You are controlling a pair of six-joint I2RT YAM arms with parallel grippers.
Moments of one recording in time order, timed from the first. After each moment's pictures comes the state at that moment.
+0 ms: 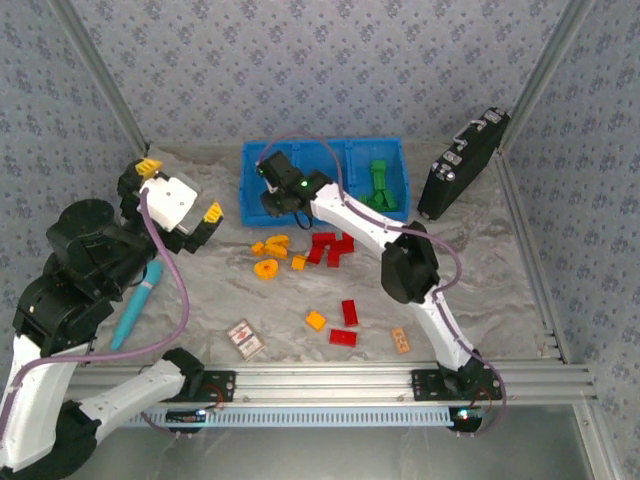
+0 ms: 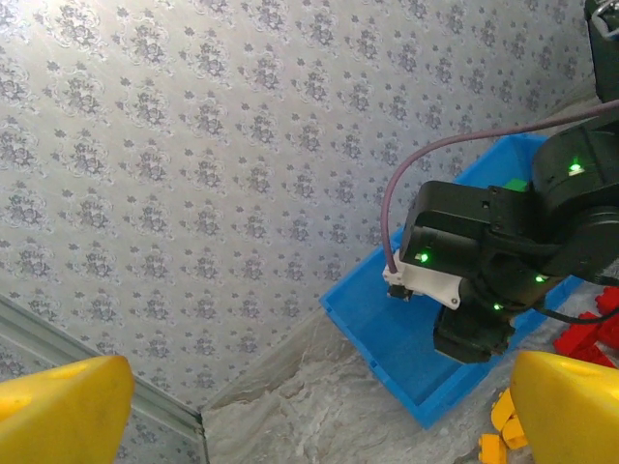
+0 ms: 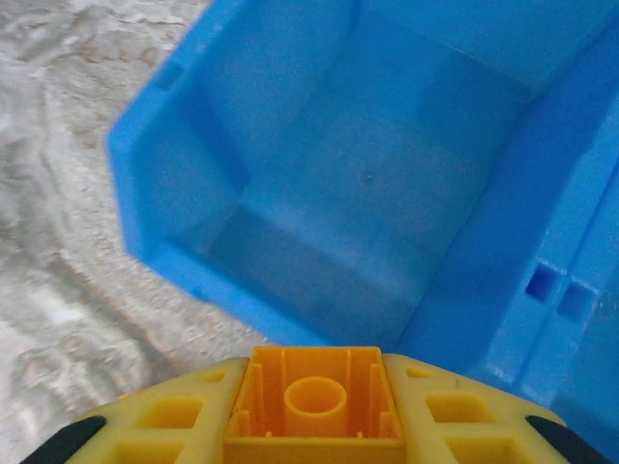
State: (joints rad) left arm -0.62 0.84 1.53 -0.87 -0.25 0.49; right arm 0.81 2.31 2.20 -0.74 0.15 0.17
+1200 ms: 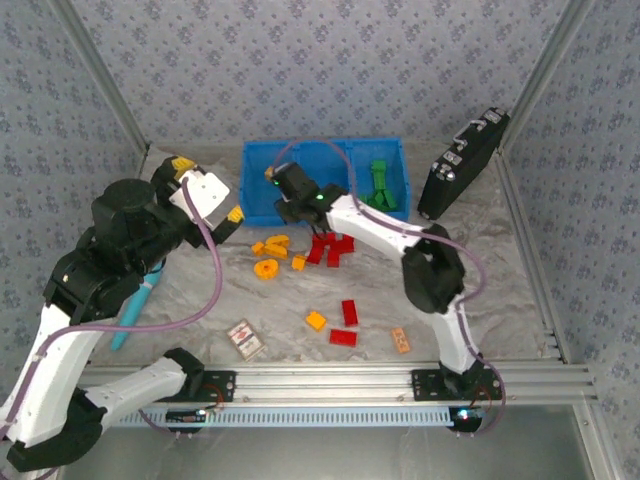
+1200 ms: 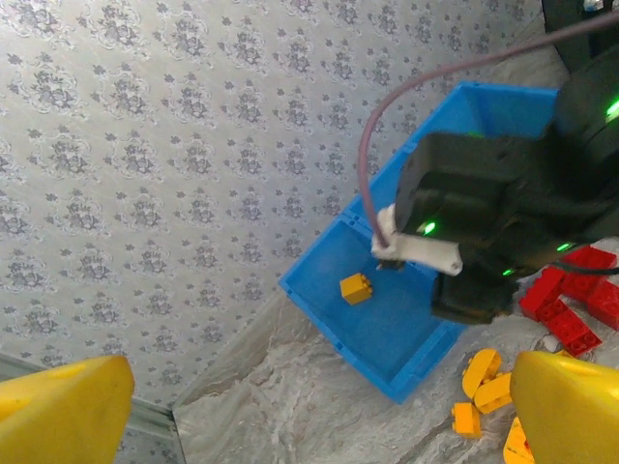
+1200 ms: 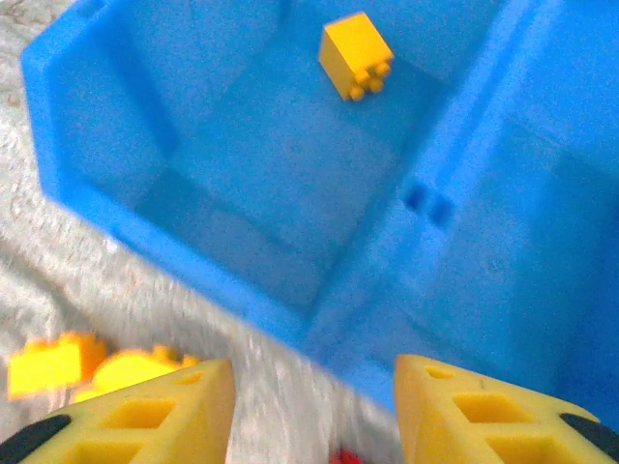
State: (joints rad) left arm -0.62 0.93 1.53 -0.90 -0.19 0.52; right arm 0.81 2.03 1.77 -0.57 0.26 0.13
